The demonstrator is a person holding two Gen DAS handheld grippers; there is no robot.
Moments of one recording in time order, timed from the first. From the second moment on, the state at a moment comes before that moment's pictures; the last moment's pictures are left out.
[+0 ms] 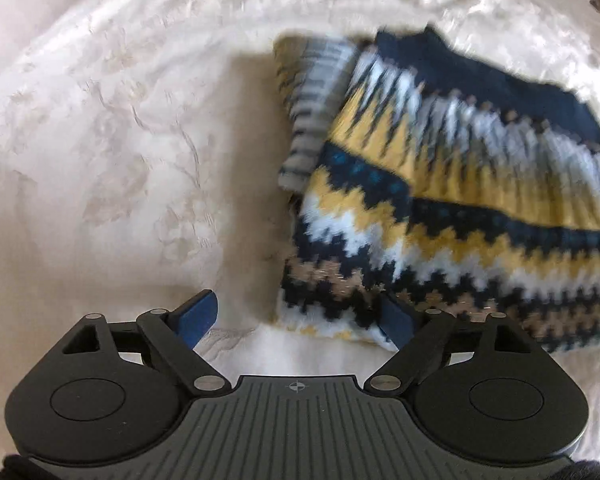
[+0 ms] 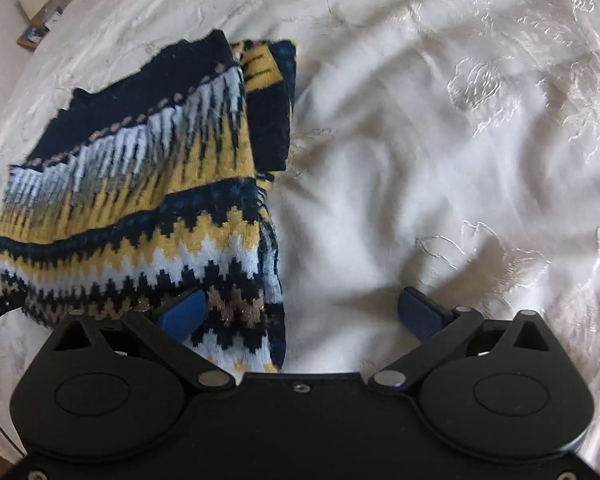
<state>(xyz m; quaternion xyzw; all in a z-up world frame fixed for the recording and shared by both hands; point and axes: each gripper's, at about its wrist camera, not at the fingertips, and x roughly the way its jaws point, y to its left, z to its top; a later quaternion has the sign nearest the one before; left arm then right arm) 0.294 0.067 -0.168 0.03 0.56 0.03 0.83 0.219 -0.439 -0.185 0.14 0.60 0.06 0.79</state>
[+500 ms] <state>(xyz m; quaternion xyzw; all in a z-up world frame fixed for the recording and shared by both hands) 0.324 -0.037 -0.135 0.04 0.50 -0.07 0.86 0.264 -0.460 -0.167 0.25 0.53 0.13 0.80</state>
